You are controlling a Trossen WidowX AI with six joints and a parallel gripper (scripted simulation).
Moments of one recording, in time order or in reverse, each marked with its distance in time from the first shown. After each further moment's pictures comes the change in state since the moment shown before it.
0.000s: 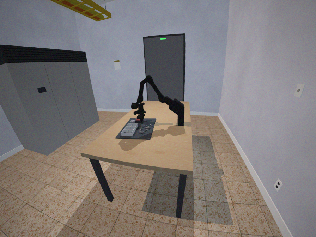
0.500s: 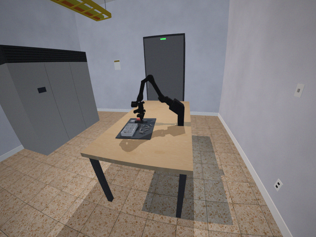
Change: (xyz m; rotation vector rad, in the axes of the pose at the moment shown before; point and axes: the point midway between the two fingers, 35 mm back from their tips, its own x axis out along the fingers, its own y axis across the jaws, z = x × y) arm -0.016 0.000 -0.001 0.000 0.001 0.000
